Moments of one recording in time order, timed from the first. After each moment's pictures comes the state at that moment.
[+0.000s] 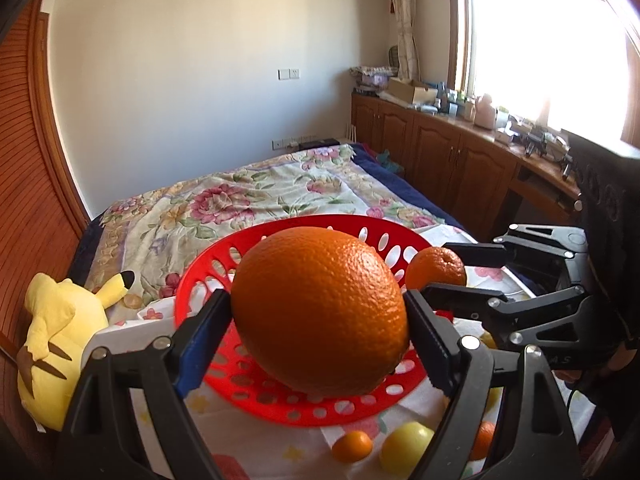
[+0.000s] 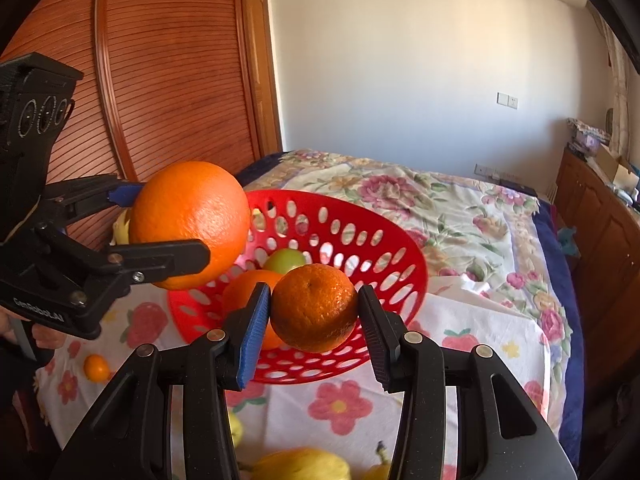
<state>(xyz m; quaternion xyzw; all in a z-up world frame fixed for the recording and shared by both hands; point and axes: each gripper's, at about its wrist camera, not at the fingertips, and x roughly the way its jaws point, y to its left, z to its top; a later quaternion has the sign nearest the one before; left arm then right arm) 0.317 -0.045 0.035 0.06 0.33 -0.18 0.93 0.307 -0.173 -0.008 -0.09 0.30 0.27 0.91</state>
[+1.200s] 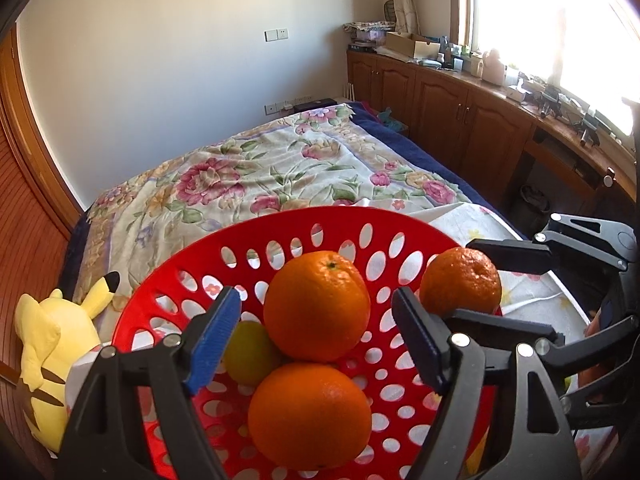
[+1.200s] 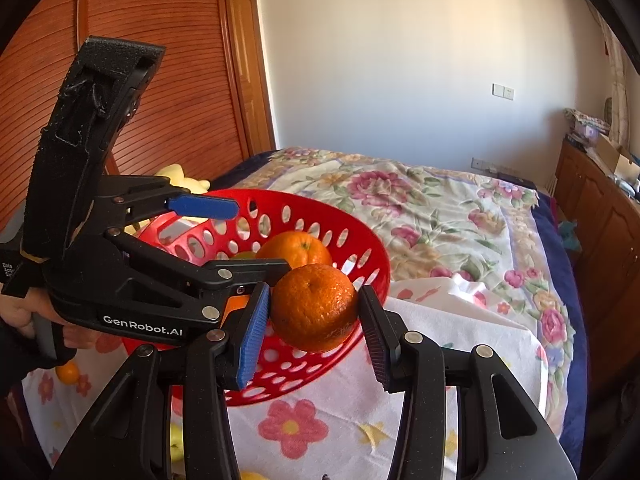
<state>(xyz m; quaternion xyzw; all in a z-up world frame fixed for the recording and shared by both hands) 0.408 -0.102 -0.005 0.10 0.39 -0.17 0.90 0.355 -0.196 -0.024 -0.08 0.31 0.27 0.91</state>
